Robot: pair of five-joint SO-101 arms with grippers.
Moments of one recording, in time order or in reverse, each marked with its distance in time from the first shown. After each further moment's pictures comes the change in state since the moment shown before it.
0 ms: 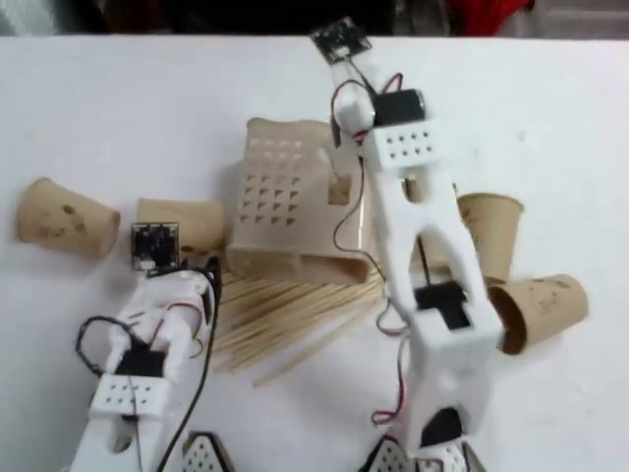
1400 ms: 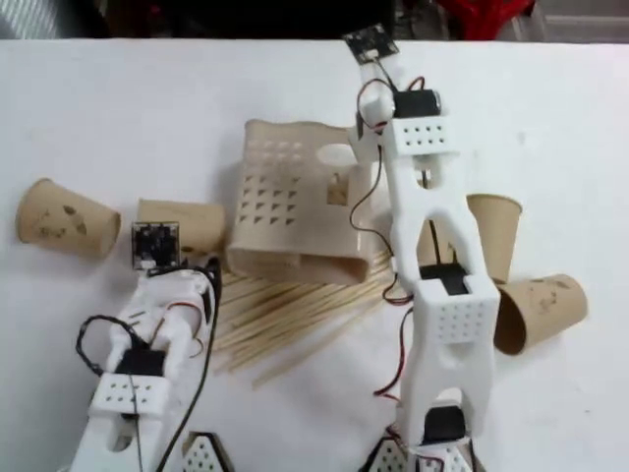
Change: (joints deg) left arm 0.0 0.0 0.0 0.0 0.0; right arm 5.8 9.5 -5.0 -5.1 0.3
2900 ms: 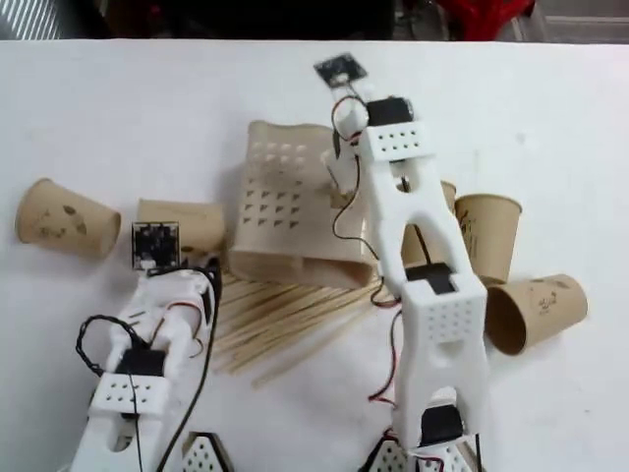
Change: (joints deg) left arm 0.0 0.0 0.0 0.0 0.0; right arm -3.5 2.2 4.4 6.0 0.4
